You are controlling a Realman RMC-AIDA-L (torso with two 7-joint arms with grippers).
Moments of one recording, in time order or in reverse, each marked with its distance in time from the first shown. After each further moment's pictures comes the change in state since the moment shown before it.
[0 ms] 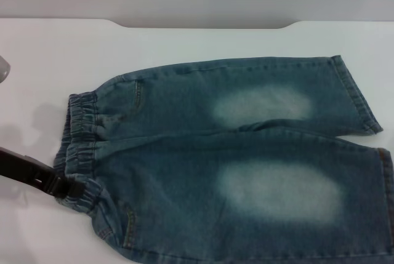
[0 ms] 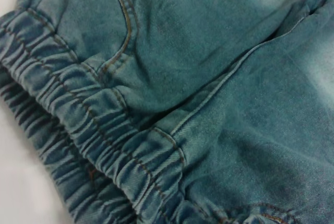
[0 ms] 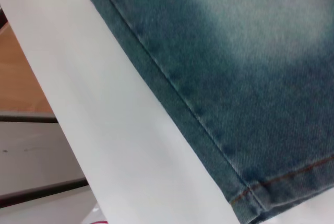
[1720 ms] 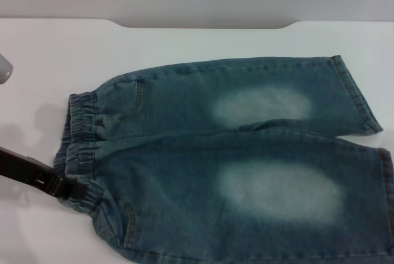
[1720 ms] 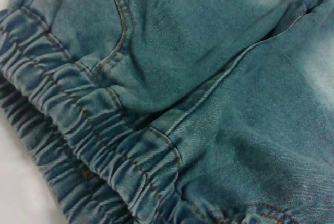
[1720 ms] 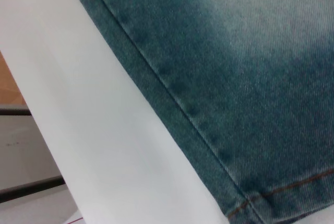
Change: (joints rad) left arm -0.006 -0.001 0.001 -0.011 0.000 0.002 -0.001; right arm 0.006 0.052 -0.013 0.048 -0.072 0.088 0.003
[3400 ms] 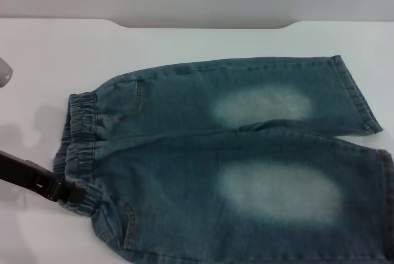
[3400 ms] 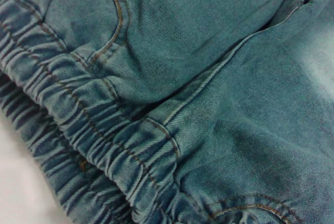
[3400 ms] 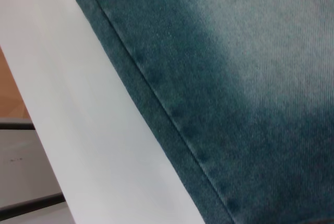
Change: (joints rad) left arm 0.000 0.005 0.002 -0.012 0.003 0.009 0.012; right arm 0.035 0.035 -0.002 -0.001 0.016 0.015 0.005
